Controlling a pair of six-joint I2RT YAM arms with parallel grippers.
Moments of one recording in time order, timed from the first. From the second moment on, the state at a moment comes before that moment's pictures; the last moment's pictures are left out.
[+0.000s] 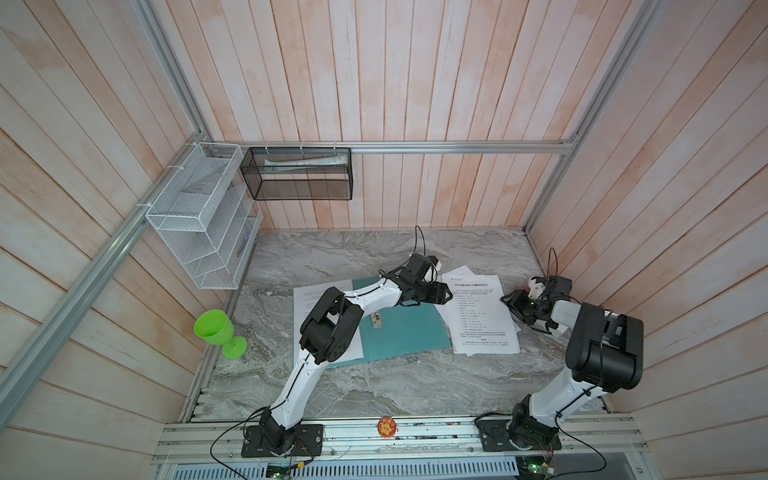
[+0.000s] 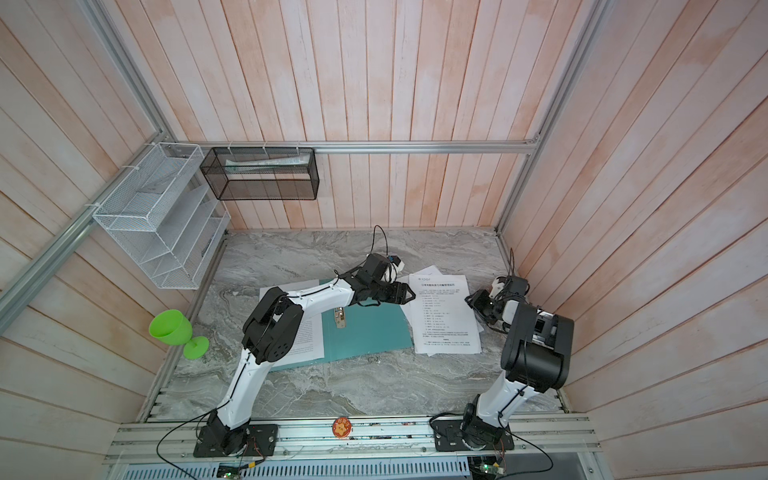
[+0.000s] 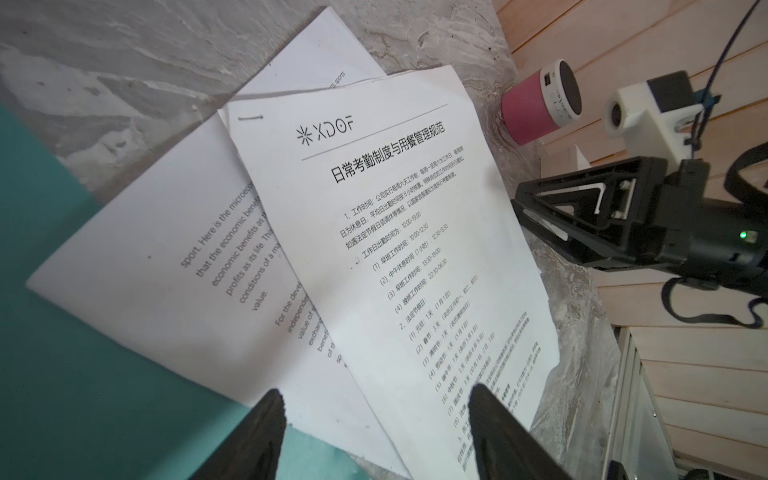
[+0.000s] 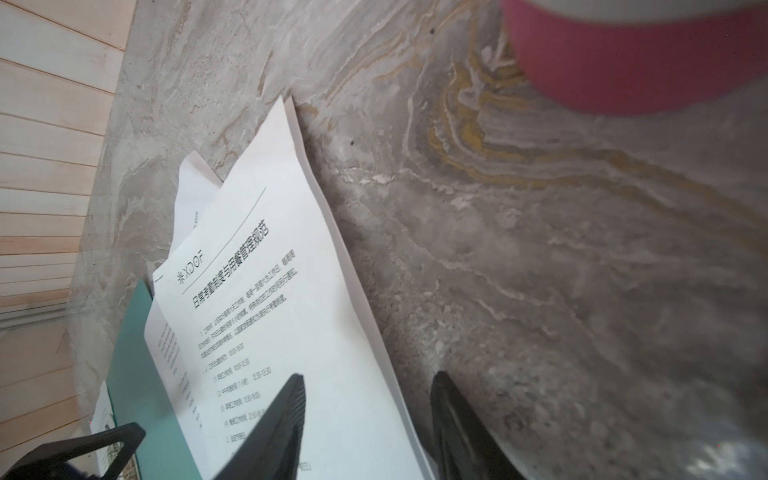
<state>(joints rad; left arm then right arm) -0.75 2.31 1.75 -0.18 0.43 -0.49 -0.36 1.72 0.84 -0.11 -0.53 0.42</state>
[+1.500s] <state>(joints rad) -0.68 2.36 1.71 -0.09 0.54 -0.53 -0.30 1.75 0.82 -0.11 -0.81 0.42</state>
